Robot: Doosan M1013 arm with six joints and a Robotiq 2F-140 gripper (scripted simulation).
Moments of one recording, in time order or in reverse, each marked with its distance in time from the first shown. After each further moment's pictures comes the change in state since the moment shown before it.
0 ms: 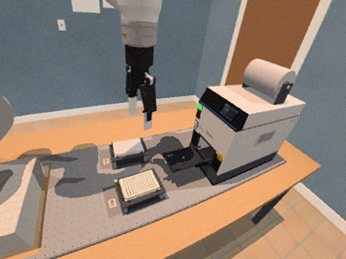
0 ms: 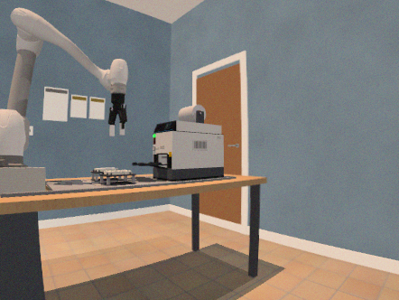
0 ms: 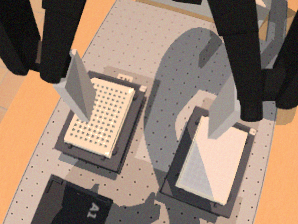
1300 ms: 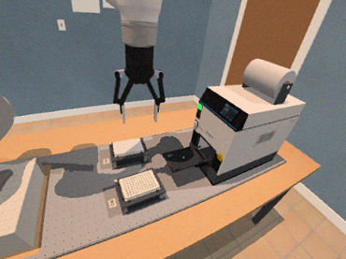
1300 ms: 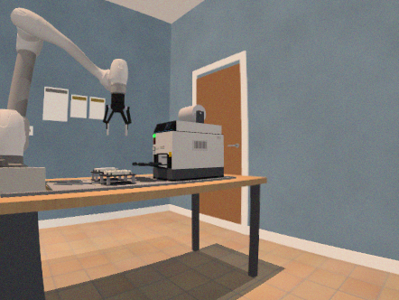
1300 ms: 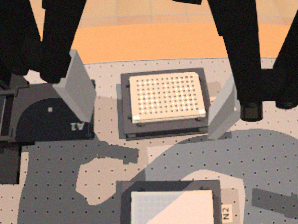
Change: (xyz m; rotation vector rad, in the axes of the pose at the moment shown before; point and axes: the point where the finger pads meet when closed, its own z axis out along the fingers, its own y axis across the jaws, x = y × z) arm 0.000 0.000 0.000 -0.001 -0.001 -1.163
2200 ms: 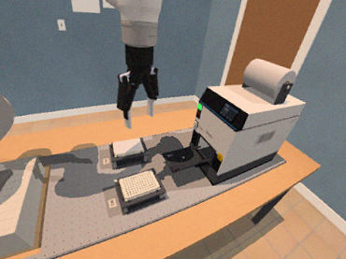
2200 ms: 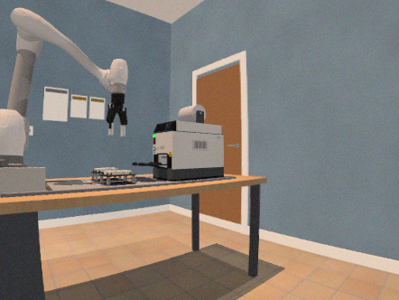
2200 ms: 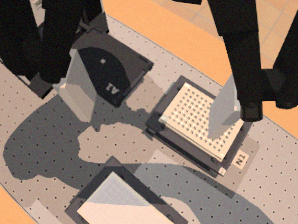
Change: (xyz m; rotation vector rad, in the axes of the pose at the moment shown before) arm 0.000 0.000 0.000 0.000 0.001 -0.707
